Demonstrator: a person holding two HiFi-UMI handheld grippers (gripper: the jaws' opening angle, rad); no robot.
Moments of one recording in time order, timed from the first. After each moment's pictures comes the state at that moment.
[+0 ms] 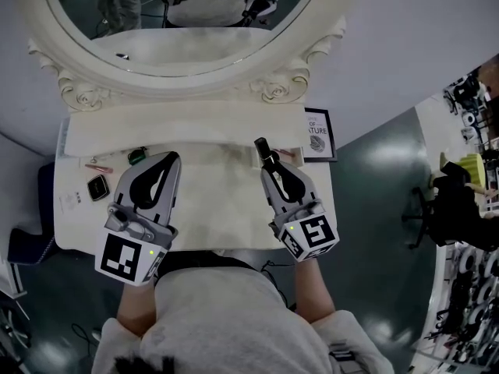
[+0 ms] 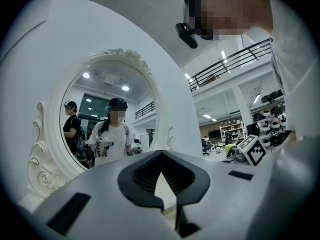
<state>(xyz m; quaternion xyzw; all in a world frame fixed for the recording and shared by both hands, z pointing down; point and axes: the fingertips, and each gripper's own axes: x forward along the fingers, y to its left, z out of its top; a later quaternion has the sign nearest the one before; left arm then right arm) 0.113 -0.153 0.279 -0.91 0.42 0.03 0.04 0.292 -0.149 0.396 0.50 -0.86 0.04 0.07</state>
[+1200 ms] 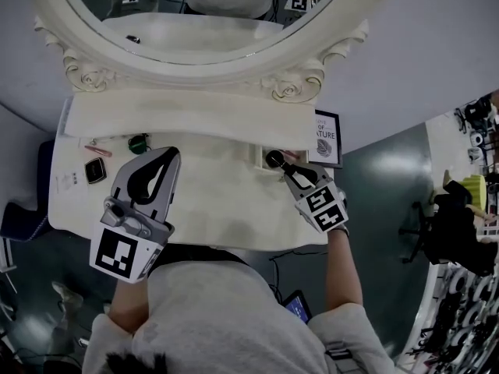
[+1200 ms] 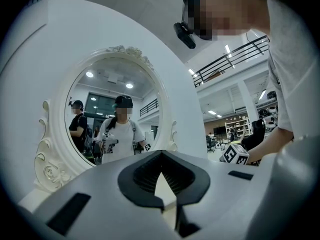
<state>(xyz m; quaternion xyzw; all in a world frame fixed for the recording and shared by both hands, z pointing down) 0.113 -0.155 0.297 -0.89 0.45 0.00 0.03 0.369 -0.168 0.523 0.36 -0.83 0.07 0.43</state>
